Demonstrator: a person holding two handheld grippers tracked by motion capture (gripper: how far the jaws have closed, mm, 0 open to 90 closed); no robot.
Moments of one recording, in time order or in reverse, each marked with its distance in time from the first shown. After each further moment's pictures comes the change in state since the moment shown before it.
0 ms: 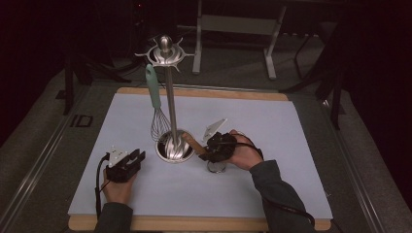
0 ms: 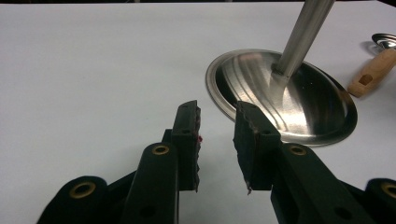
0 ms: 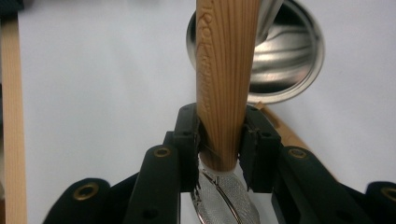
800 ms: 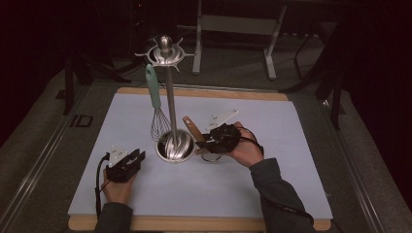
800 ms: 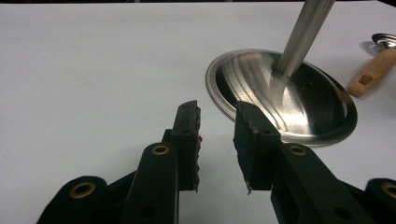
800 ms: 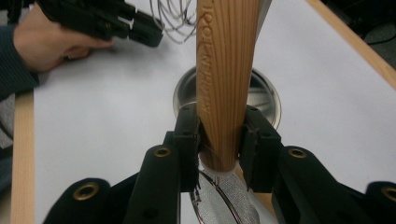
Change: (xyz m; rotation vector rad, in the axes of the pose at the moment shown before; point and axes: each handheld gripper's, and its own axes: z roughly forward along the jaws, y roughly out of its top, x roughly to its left) left arm 0.000 0.000 0.000 0.001 0.001 0.001; right arm 0.003 0.019 -0.037 -0.211 -0.081 0.039
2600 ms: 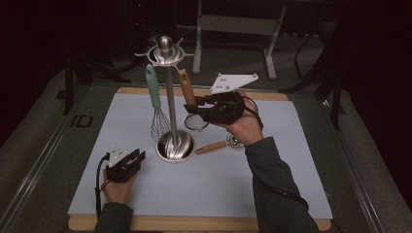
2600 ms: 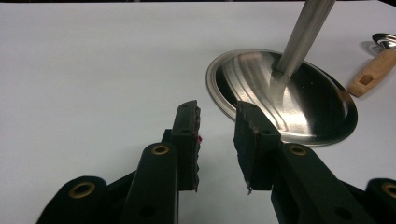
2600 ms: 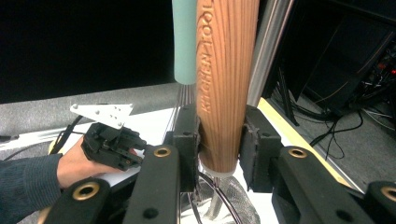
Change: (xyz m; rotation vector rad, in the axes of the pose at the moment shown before) left arm 0.000 0.000 0.000 0.002 -0.001 -0.003; right arm 0.000 0.088 -0.068 -0.332 -0.025 -0.016
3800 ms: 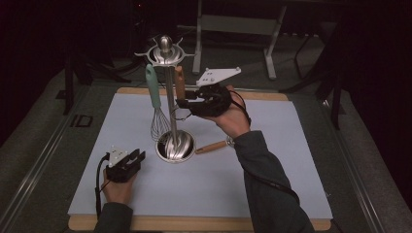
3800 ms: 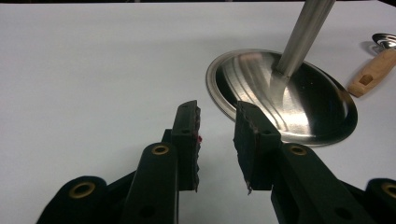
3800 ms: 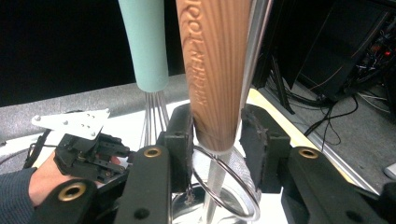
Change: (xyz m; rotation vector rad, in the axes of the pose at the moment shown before) left arm 0.000 0.000 0.000 -0.002 0.002 0.001; right arm -0.014 0.003 0.034 0.039 -0.037 0.045
